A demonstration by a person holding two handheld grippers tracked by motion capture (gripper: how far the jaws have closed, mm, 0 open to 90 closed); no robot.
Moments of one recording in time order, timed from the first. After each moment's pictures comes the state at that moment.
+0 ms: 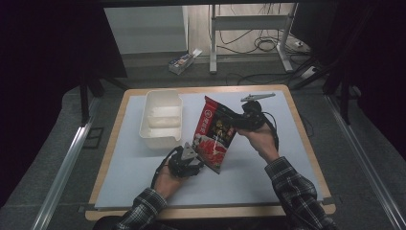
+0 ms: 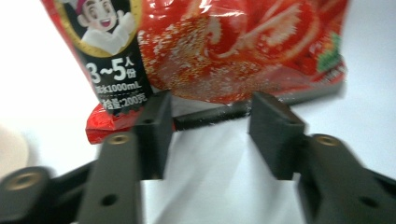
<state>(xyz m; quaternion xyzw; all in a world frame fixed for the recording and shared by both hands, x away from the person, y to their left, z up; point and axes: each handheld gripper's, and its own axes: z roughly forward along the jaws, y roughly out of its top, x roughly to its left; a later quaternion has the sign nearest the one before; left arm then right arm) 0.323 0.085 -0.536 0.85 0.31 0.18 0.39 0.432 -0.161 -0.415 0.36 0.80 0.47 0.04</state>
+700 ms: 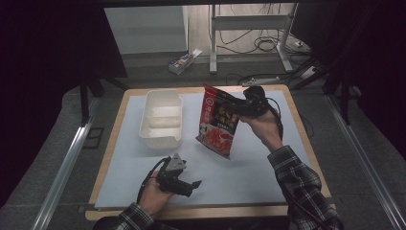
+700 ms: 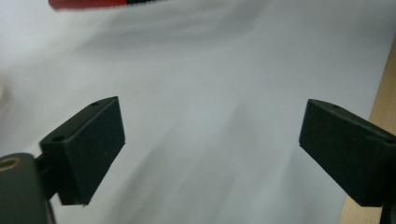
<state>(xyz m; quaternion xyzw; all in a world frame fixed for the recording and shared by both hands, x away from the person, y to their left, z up) 0.274 0.115 -0.523 0.85 0.32 0.12 0.41 0.437 -0.157 -0.363 0.34 0.81 0.48 0.10</state>
